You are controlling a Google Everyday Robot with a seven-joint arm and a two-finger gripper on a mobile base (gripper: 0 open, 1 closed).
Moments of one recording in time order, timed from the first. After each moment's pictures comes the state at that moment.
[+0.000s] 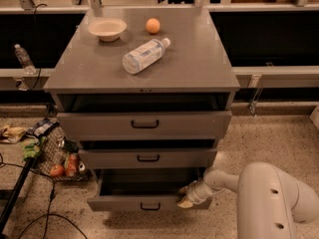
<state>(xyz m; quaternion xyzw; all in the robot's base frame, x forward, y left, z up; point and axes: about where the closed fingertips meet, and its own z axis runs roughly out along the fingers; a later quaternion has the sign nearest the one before) 0.552 -0.105 0.172 -0.60 0.74 0.23 0.20</state>
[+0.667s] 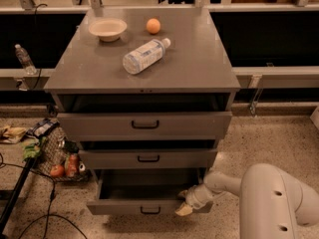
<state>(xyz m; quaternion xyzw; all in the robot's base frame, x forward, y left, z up) 0.513 -0.095 0.173 -0.59 0.74 0.27 0.17</state>
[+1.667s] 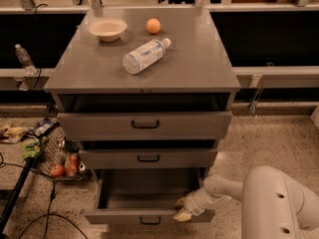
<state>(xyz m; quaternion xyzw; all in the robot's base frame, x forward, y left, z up) 0.480 -0.083 0.174 -0.59 0.73 0.32 0.15</state>
